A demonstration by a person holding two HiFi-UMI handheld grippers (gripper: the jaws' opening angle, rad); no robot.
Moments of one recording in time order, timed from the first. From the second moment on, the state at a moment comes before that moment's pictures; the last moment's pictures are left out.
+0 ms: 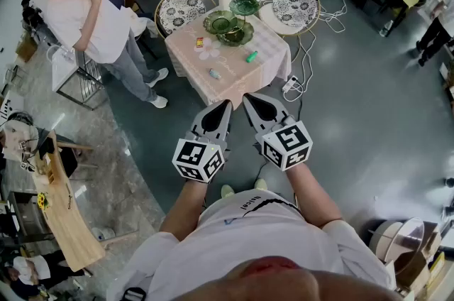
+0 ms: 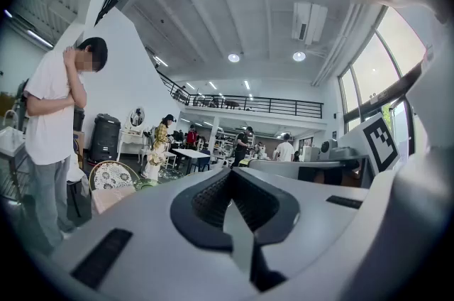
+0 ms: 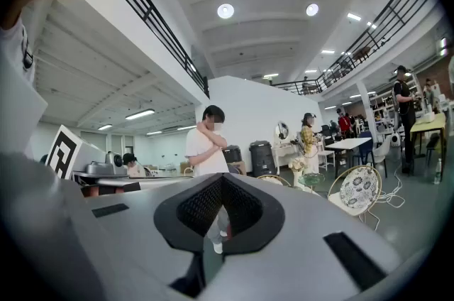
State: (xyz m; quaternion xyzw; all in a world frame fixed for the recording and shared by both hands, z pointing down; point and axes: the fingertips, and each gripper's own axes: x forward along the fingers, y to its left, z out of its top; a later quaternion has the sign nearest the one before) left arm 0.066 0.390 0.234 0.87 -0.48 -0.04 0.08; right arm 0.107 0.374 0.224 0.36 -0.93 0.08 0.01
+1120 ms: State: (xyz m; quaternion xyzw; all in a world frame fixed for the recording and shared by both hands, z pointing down) left arm 0.089 0.399 0.248 0.86 -0.50 -0.04 0.07; right arm 0.145 0.388 0.238 0.36 -0.93 0.10 -0.03
